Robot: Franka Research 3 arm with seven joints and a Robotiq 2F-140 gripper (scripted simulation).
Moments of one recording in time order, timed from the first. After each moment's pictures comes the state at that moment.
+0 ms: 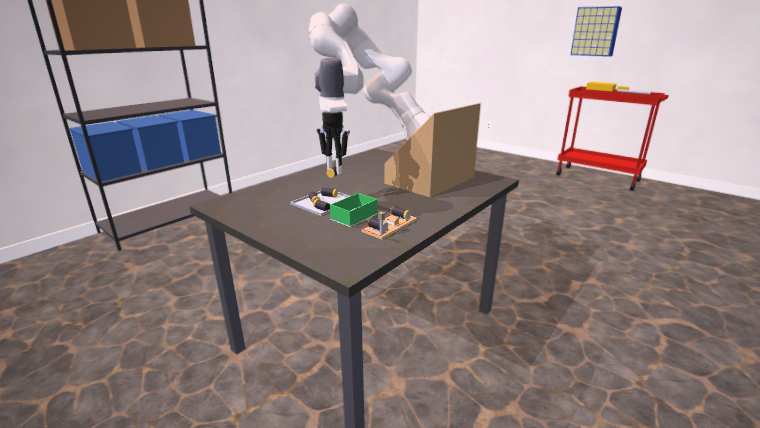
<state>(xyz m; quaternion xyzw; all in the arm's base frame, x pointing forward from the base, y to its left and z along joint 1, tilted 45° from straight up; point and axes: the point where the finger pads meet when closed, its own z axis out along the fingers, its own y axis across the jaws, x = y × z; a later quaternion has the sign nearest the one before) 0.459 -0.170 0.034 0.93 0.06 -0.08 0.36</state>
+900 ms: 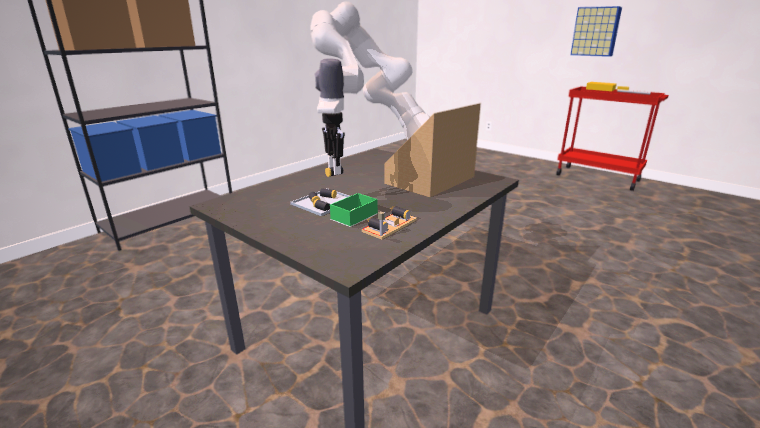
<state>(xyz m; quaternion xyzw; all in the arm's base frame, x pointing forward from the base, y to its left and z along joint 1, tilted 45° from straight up) 0.449 -0.177 0.038 0.91 -0.18 0.00 0.38</state>
